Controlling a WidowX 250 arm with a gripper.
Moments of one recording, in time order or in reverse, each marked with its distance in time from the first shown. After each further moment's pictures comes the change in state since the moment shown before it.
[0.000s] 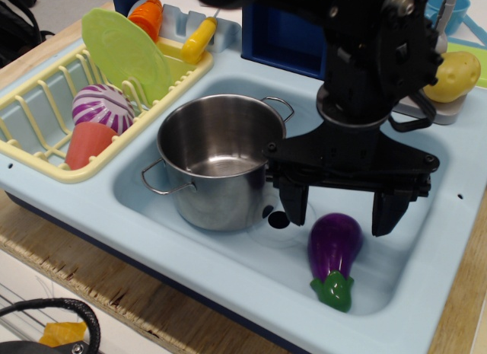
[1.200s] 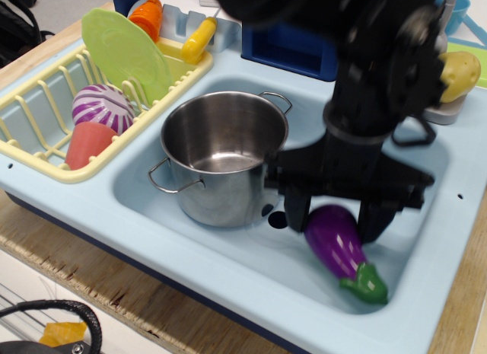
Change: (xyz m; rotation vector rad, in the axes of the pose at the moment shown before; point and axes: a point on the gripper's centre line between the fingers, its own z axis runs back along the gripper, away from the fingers) arm -0.004 0.000 0.010 0.099 0.005 0.000
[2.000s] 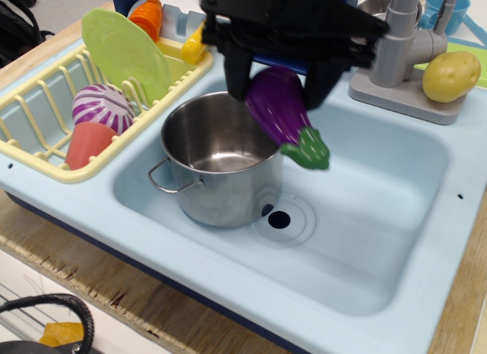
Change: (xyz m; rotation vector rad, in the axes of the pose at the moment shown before) arm 0.057 0.056 0.065 0.090 -0.165 0.050
